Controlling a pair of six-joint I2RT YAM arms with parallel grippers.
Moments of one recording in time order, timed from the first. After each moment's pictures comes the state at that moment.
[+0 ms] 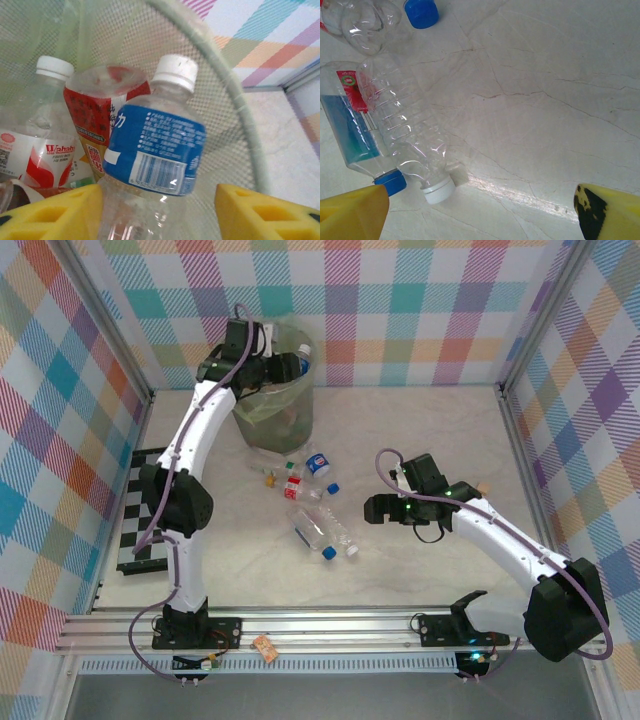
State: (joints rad) left arm -0.28 2.09 2.28 -0.76 0.20 -0.30; right arm 0.50 1.22 0.84 -0.67 -0.22 0.42
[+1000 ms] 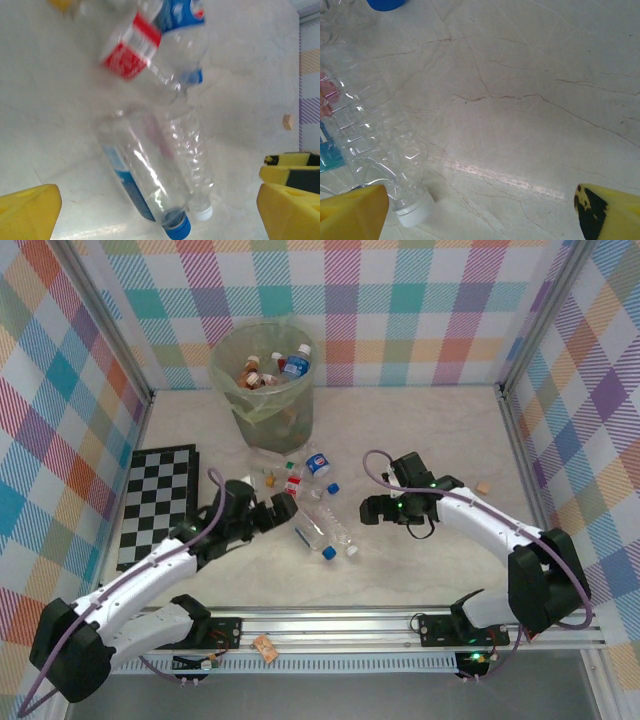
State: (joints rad) left arm -0.63 0.98 0.58 -0.31 0.07 -0.99; right arm 0.50 1.38 0.86 -0.63 -0.21 0.39
